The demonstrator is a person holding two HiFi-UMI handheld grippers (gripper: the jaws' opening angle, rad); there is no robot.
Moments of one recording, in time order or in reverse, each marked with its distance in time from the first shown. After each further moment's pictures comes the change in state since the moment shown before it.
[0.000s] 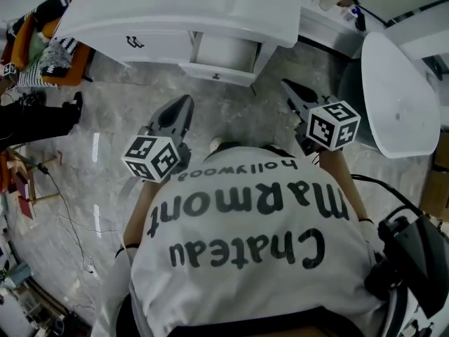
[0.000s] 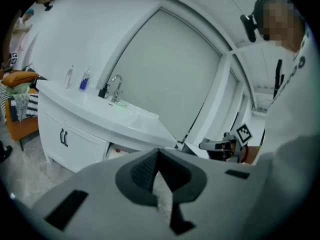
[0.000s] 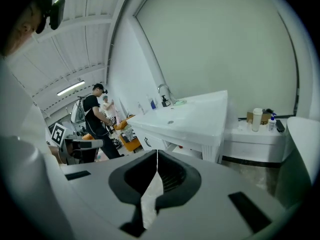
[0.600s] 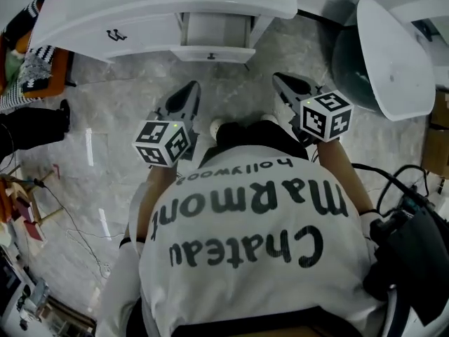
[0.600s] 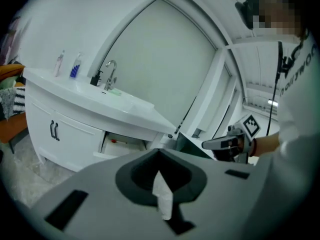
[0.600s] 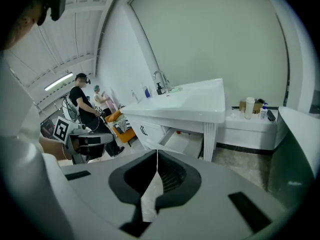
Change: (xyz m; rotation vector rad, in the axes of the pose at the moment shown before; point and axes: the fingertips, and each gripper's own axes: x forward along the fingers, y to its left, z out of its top) left arm 0.023 0.025 -0.041 0.030 0.102 -0.114; right arm 0.018 0.035 -0.056 0.040 0.106 -0.118
